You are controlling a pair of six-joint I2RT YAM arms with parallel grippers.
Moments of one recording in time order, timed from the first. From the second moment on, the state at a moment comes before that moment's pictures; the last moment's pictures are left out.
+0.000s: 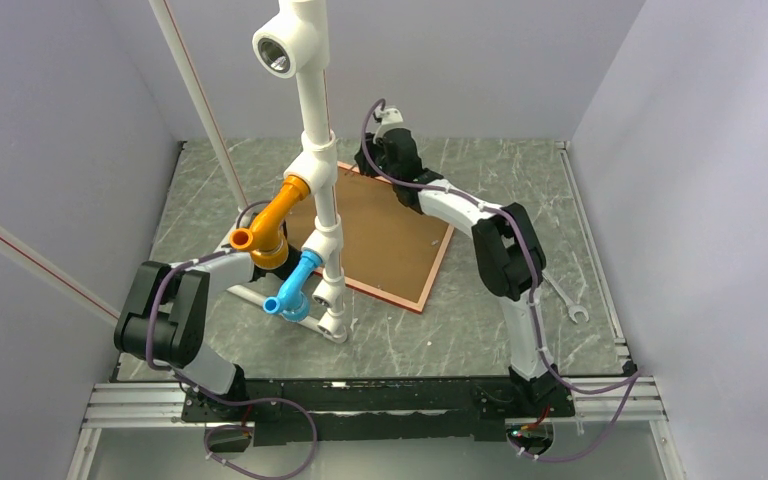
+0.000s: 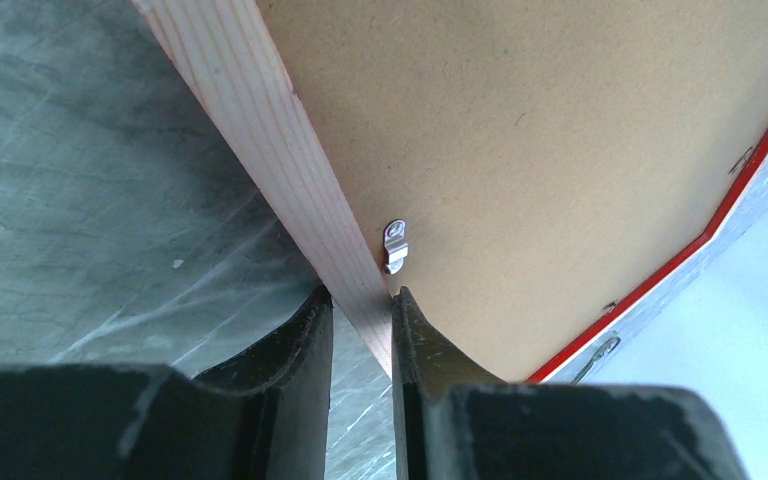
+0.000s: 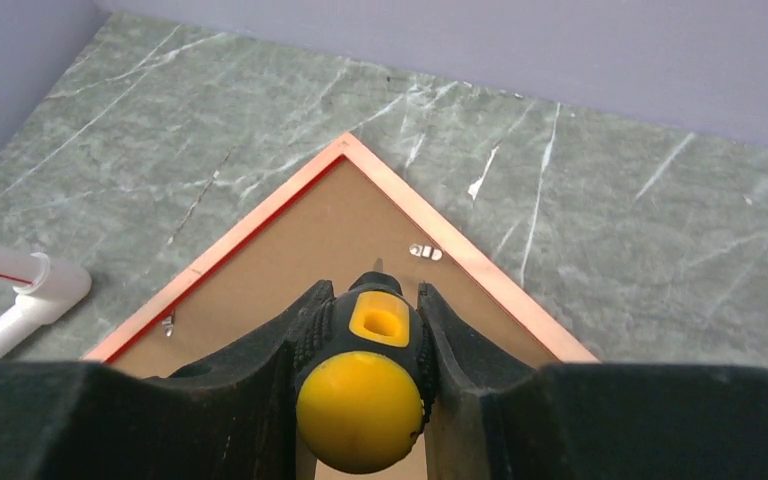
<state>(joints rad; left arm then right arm) -0.23 1.56 0.70 -0.12 0.18 -1.20 0.56 2.16 1.68 0.22 0.02 0.26</state>
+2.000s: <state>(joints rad) -0.18 1.58 0.70 -0.12 0.27 -1.19 0.62 2.25 1.74 0.14 0.19 0.09</state>
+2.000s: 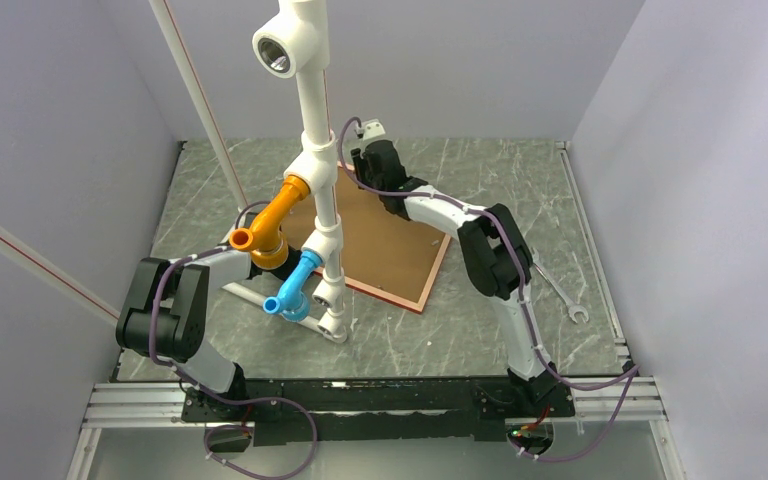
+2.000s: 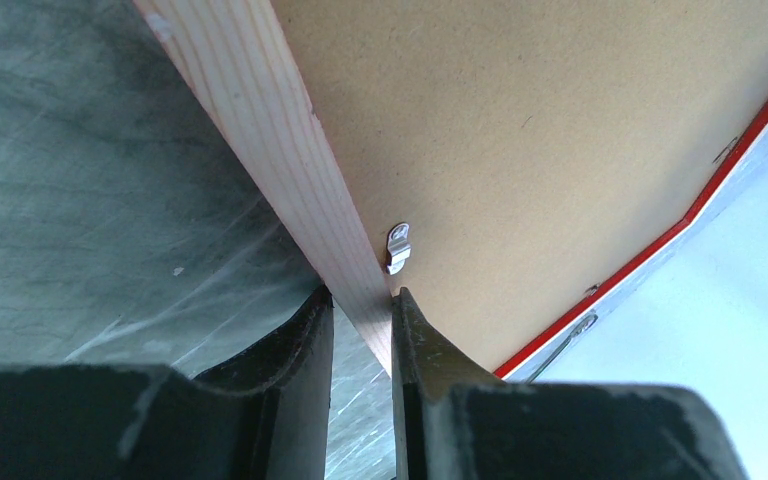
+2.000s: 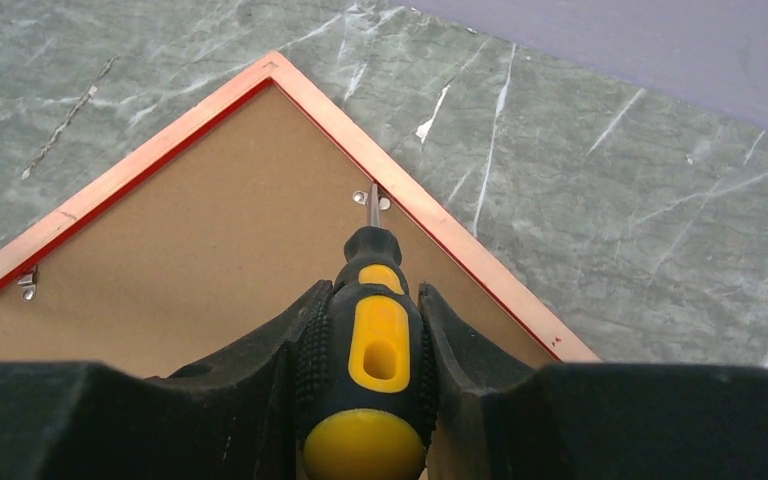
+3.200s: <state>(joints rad) -0.18 1.59 0.71 -0.12 0.27 -1.17 0.56 1.56 1.24 0.08 0.04 0.23</state>
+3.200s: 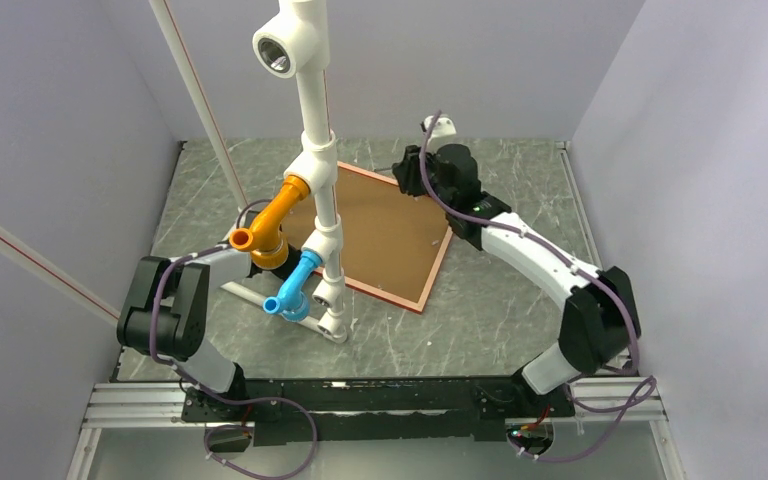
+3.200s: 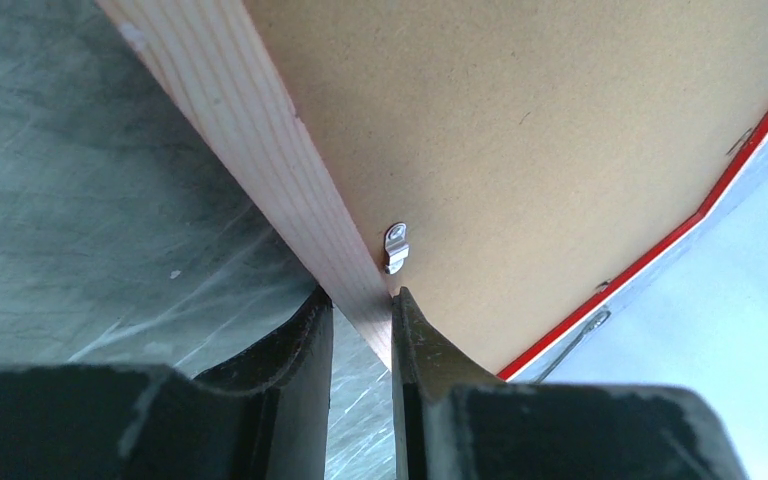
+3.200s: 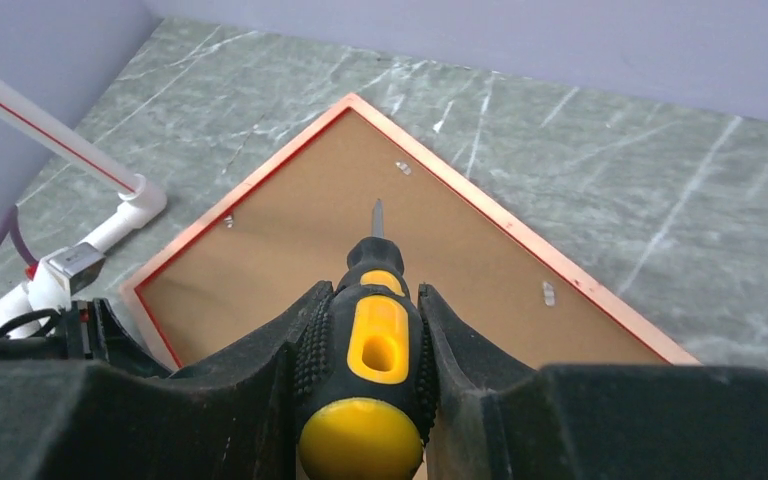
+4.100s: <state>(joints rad) -0.29 1.88 1.22 -0.43 0.30 -0.37 0.56 1.37 1.00 0.02 0.12 0.26</state>
